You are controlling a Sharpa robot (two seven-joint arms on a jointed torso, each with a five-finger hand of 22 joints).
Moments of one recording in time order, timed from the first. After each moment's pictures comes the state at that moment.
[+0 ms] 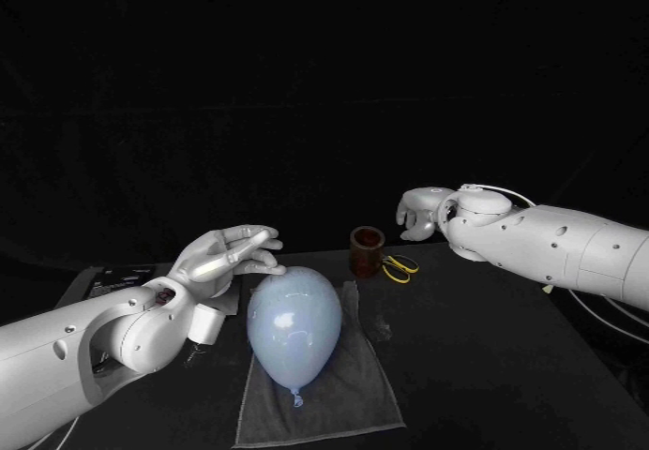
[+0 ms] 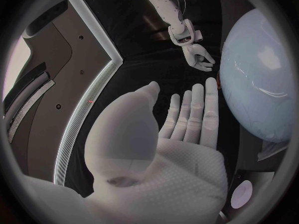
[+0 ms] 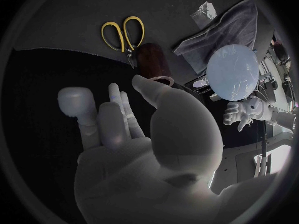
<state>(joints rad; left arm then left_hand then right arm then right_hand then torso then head) 1.17 -0.89 -0.02 1.58 -0.09 -0.13 0.41 1.36 -0.15 0.32 0.25 0.05 0.60 0.17 0.48 0.49 0.70 0.20 0.50 0.24 0.77 0.14 0.75 0.59 0.17 0.97 0.24 0.34 0.13 1.41 -0.67 -0.17 1.03 -1.51 -0.12 -0.16 1.20 -0.23 0.62 -0.01 0.06 0.82 0.20 0.18 0.43 1.10 0.13 0.07 0.06 1.47 0.03 1.30 1.04 0.12 1.32 0.13 1.06 0.83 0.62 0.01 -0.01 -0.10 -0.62</state>
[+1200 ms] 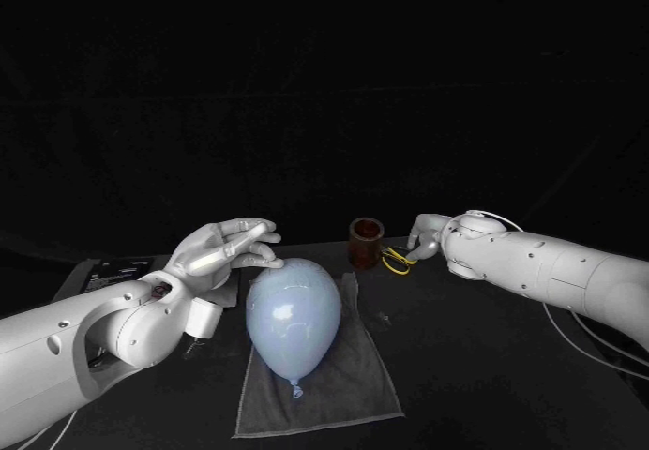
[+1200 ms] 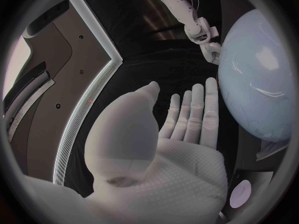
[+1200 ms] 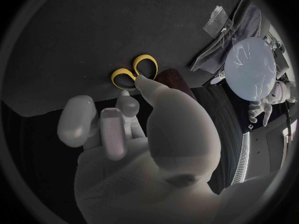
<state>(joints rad) 1.17 -0.90 -0.02 1.59 -0.09 -0.13 0.41 1.36 -0.15 0.32 0.25 0.05 0.60 0.17 0.48 0.49 0.70 0.20 0.50 0.24 0.77 0.14 0.74 0.59 0.17 0.97 0.24 0.34 0.13 1.27 -0.59 -0.17 0.82 -1.26 -0.12 -0.21 1.26 -0.19 0.48 0.08 0.07 0.87 0.16 0.16 0.43 1.22 0.07 1.14 1.05 1.47 -0.02 1.45 1.28 0.10 1.41 0.09 1.24 1.11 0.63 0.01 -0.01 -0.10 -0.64</state>
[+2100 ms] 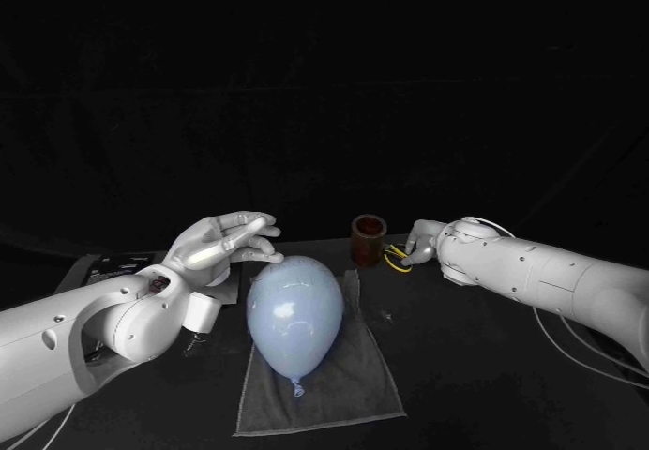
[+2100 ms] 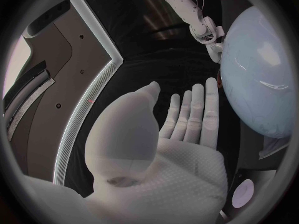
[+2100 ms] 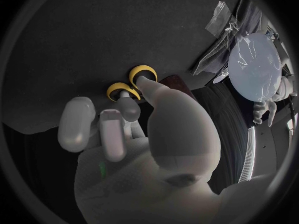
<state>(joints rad) 1.19 -0.90 -0.02 1.60 -0.09 -0.13 0.41 1.37 -0.15 0.32 0.25 0.05 0.60 0.18 0.48 0.49 0.70 0.20 0.50 0.24 0.77 0.14 0.74 0.59 0.16 0.97 0.24 0.34 0.13 1.24 -0.55 -0.17 0.78 -1.21 -0.12 -0.22 1.24 -0.19 0.47 0.10 0.08 0.86 0.17 0.15 0.43 1.24 0.07 1.18 1.10 1.47 -0.01 1.48 1.31 0.10 1.42 0.10 1.27 1.15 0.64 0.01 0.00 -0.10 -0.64</state>
